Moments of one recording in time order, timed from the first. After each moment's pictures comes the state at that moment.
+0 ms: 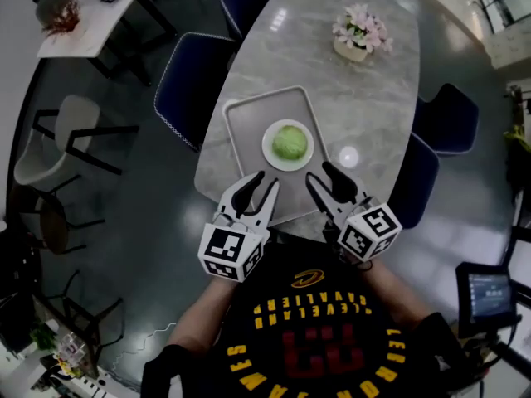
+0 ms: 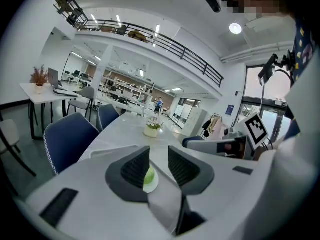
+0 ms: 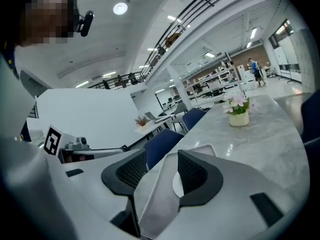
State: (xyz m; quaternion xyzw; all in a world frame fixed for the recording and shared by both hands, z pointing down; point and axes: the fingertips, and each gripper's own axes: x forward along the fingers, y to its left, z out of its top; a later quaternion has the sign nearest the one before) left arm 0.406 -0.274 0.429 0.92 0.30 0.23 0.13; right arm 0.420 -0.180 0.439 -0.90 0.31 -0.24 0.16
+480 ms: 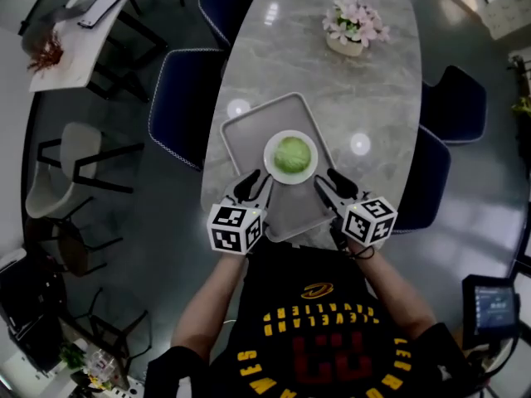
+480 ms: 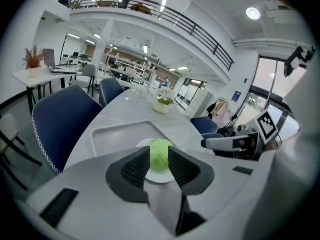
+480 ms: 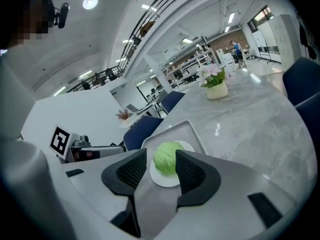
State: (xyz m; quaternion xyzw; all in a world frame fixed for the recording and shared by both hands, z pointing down) left arm 0.464 -0.271 0.545 0.87 0.30 0.37 0.10; right arm 0.447 -0.133 0.549 -0.89 0.23 -0.34 0.21
